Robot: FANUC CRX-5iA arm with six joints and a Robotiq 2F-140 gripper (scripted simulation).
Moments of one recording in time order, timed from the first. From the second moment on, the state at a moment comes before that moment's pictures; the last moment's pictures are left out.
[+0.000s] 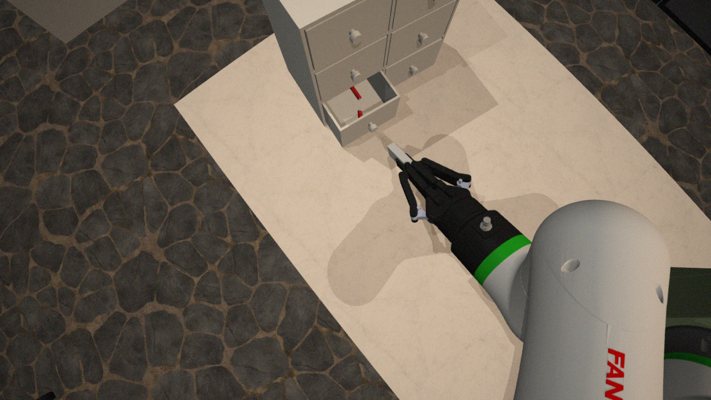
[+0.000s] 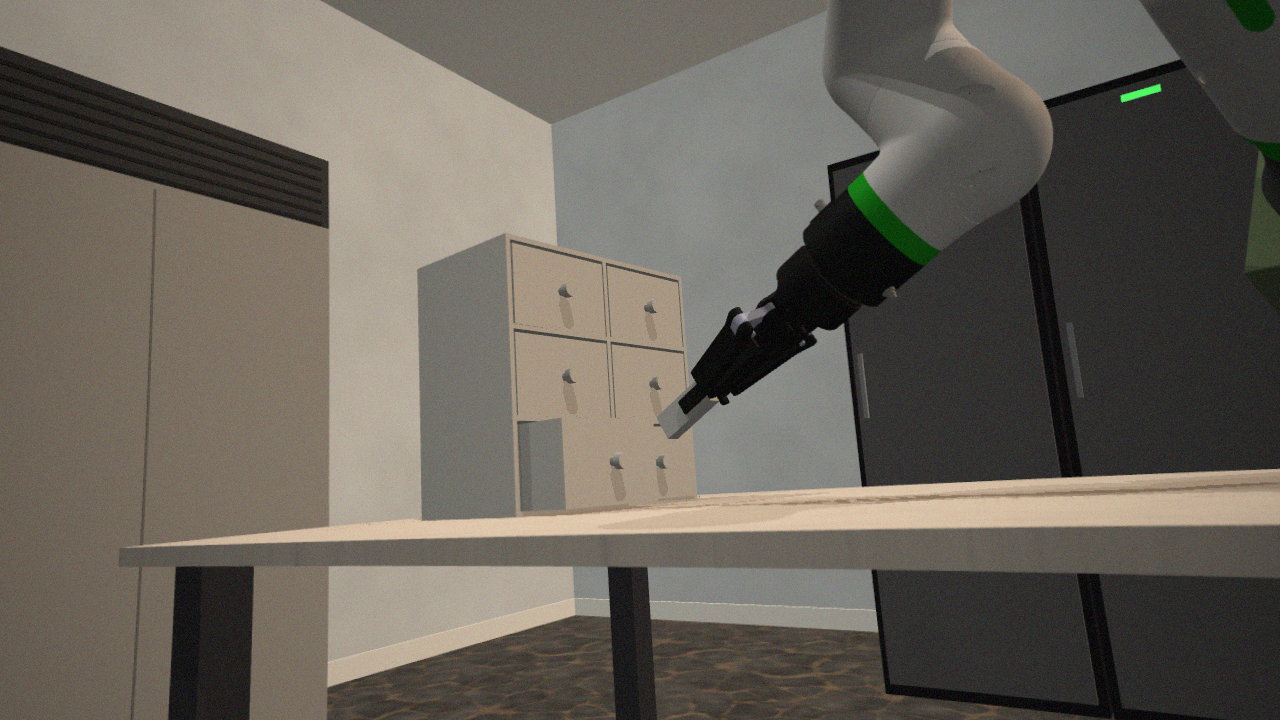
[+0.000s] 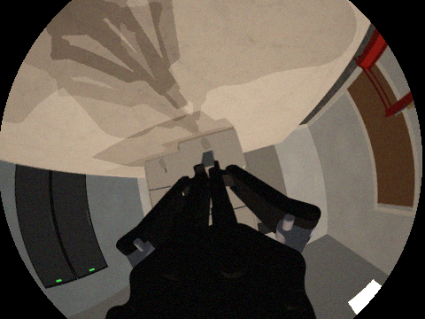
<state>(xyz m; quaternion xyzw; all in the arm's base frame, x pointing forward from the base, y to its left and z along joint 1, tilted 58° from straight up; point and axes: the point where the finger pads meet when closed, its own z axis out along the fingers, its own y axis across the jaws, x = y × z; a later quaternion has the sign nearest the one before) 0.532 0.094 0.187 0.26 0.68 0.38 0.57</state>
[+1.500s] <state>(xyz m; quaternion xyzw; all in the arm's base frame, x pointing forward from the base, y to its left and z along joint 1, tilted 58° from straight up) 0.560 0.112 0.176 0.26 0.68 0.38 0.57</state>
